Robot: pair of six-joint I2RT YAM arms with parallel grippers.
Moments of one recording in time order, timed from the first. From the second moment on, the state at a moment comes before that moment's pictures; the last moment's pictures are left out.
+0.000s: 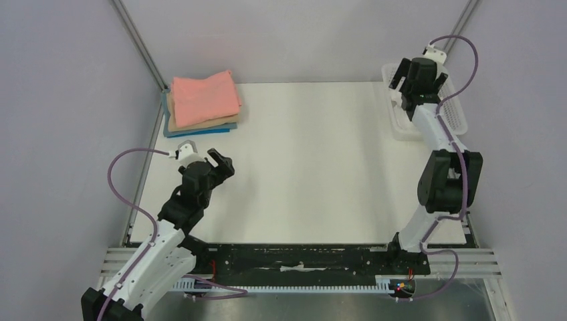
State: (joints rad) left arm -0.41 0.67 0.49 -0.26 -0.44 -0.70; right arm -0.02 1.69 1.42 -0.10 0.39 0.23
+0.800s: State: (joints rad) left arm -0.41 0.58 0.42 -0.19 -0.47 -0.71; right arm -0.29 2.29 1.87 -0.19 0.02 0.14
